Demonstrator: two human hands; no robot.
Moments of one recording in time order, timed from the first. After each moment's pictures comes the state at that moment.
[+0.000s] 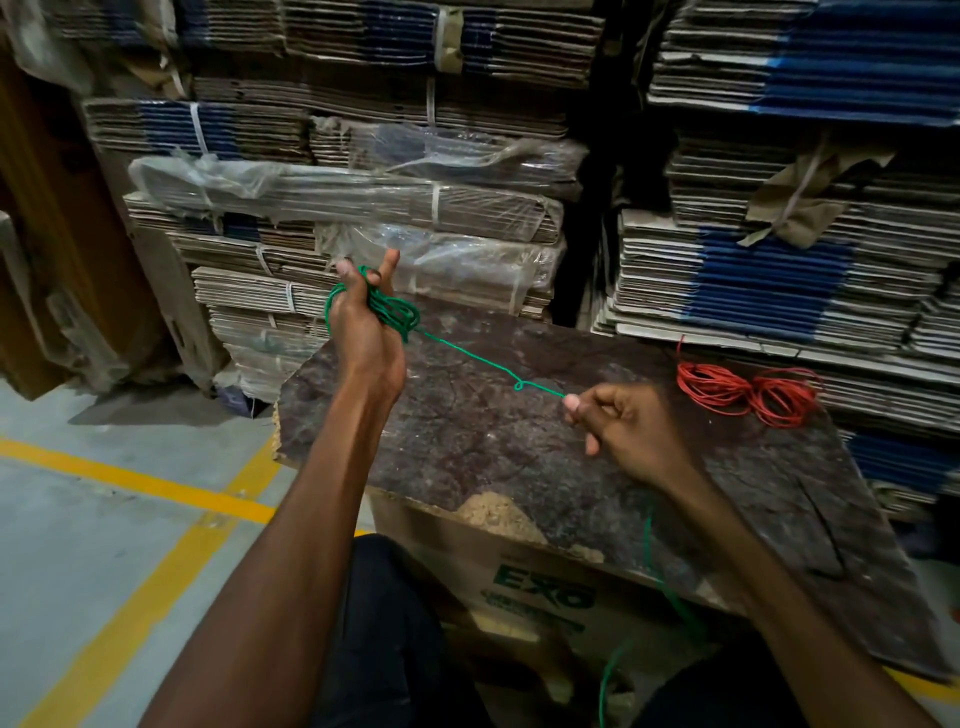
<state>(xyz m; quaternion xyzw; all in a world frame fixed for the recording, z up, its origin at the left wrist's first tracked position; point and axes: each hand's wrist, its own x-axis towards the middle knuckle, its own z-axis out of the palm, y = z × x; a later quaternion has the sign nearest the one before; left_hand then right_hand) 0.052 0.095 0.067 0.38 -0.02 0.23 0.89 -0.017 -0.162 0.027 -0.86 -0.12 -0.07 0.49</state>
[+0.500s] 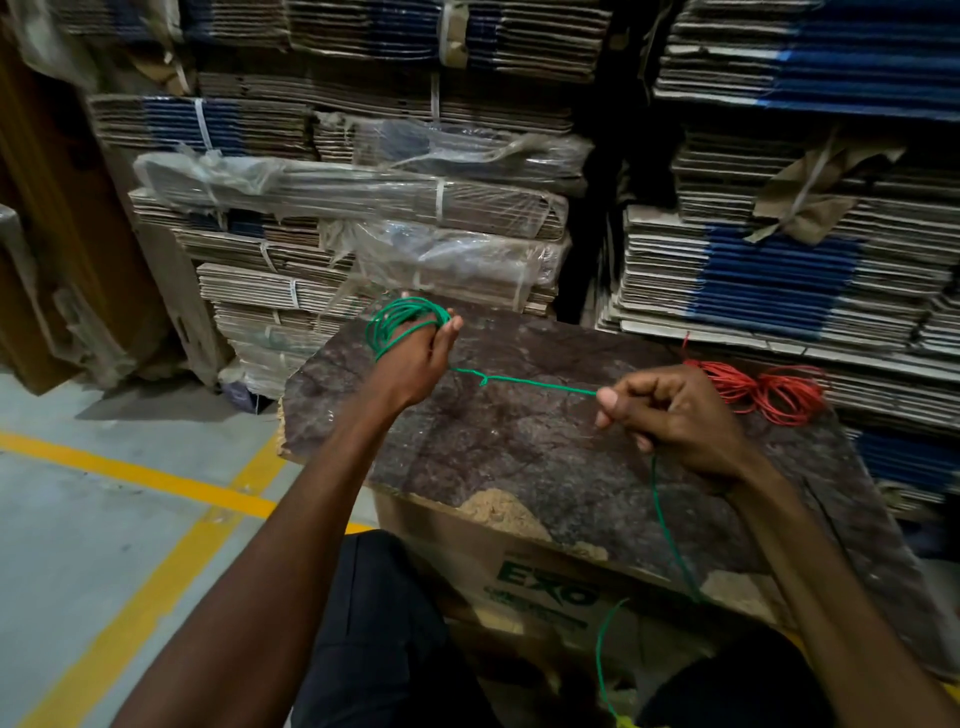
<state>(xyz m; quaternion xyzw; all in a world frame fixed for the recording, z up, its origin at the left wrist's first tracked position) 0.050 0.094 0.028 0.91 -0.12 0.22 0.33 -0.042 -0.179 0.068 -0.80 -0.23 -0.03 0.56</state>
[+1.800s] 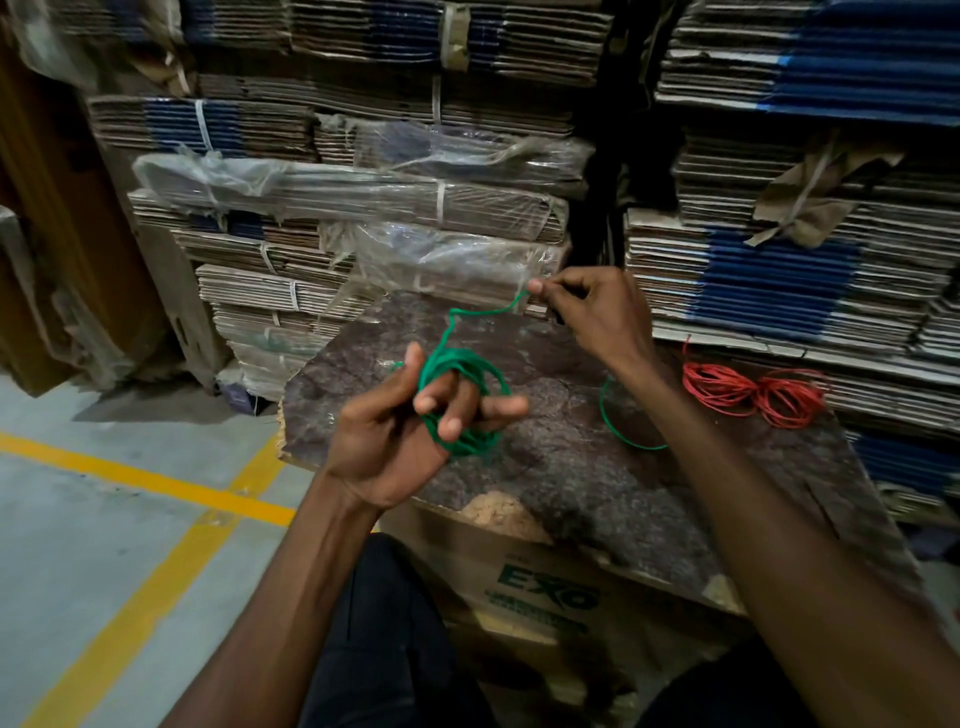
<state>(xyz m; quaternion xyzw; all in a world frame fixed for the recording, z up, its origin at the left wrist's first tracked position) -0.056 0.085 0.048 0.27 -0.34 -0.25 0.87 0.079 -0.130 0.080 -0.89 -0.12 -0.28 0.34</state>
